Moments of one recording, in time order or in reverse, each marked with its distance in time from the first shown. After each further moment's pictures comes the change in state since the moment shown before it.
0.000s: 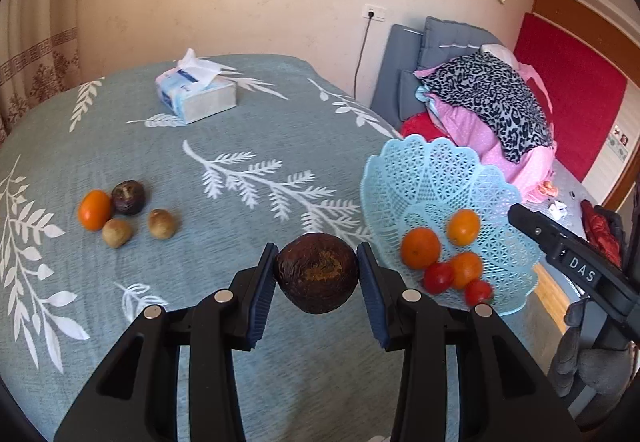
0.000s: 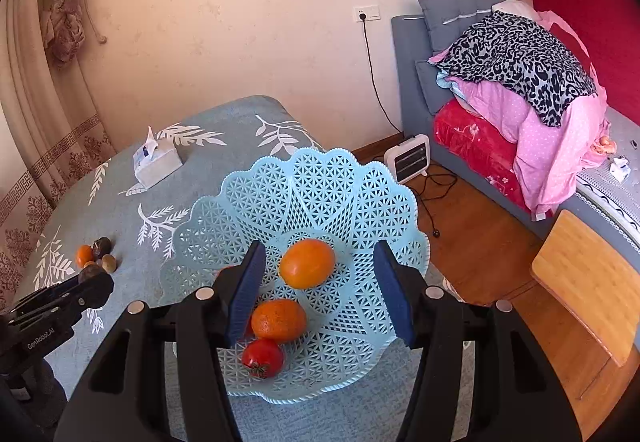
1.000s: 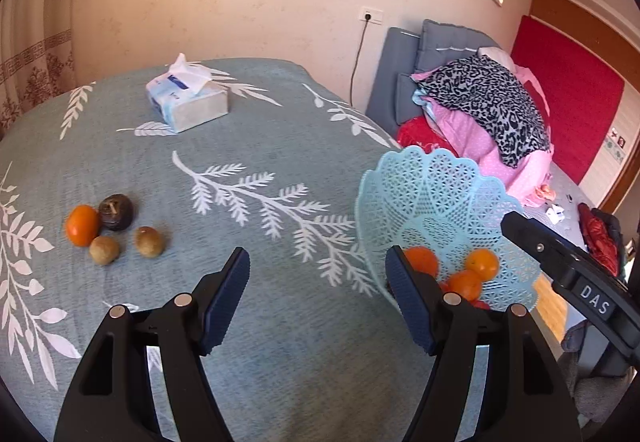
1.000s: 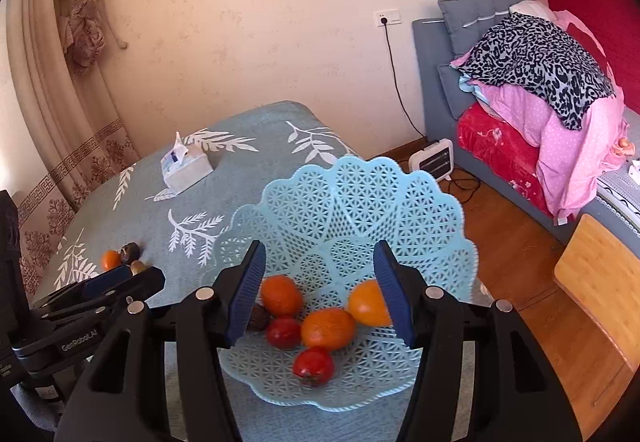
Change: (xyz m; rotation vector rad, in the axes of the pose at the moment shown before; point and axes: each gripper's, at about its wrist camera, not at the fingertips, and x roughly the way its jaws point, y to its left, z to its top) left arm 0.008 0.013 0.011 -0.026 -0.010 0.020; right arm -0.002 0.031 0.004 -0.014 -0.018 0.093
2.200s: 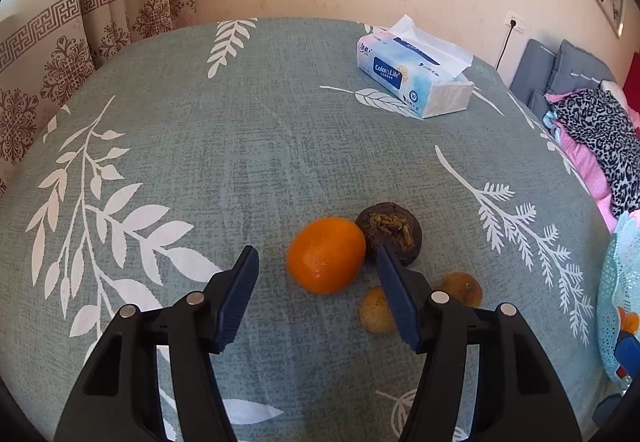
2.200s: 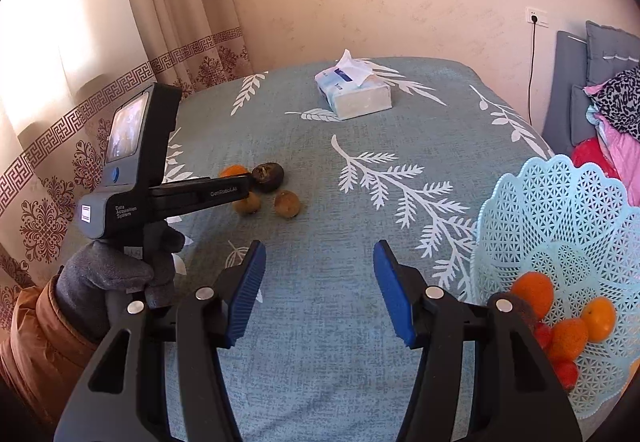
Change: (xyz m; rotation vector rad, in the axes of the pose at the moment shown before) left arm 0.038 0.191 0.010 -0.213 0.080 0.334; right arm 0.052 0.164 -0.035 -0.317 0.196 0.303
